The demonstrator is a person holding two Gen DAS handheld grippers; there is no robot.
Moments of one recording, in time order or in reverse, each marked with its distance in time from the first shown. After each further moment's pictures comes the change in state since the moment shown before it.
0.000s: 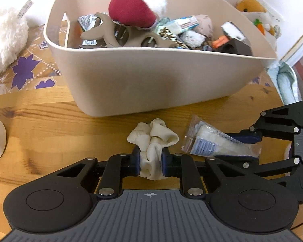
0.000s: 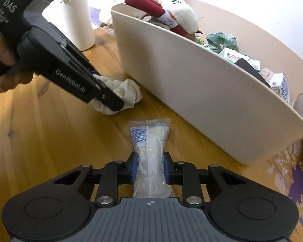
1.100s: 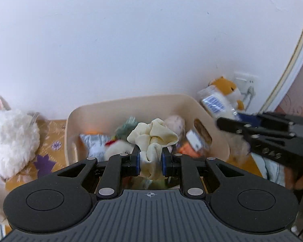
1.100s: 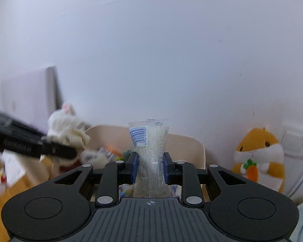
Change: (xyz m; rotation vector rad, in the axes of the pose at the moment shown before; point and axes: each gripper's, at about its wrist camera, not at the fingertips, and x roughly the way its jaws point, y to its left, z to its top) left arm -0.114 -0.042 0.106 0.068 -0.316 0.006; right arm -0.124 -0.105 0.076 0.422 -0.481 -0.263
